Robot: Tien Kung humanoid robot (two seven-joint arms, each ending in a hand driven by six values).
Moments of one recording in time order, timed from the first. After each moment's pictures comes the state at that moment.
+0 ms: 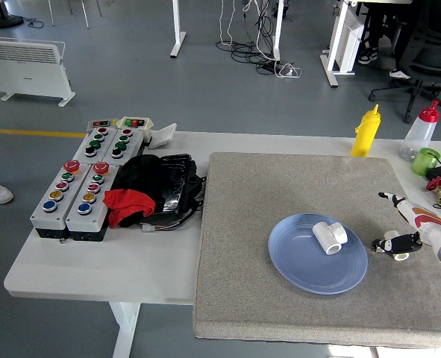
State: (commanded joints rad) left arm -0.12 0.00 -1.27 -0.32 0.51 0.41 0.34; right arm 0.55 -0.36 1.12 1.08 -1.88 0.07 -0.19
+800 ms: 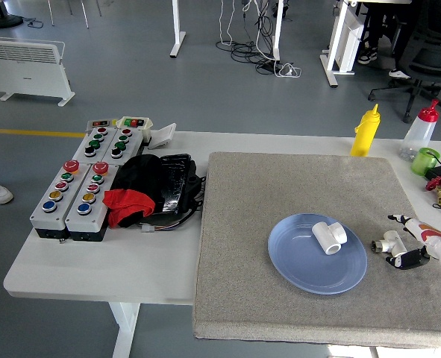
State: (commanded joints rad) left arm -0.11 0.00 -1.28 -0.32 0.54 0.42 0.36; right arm 0.64 -0.37 0.97 0.87 -1.79 0.07 -0.16
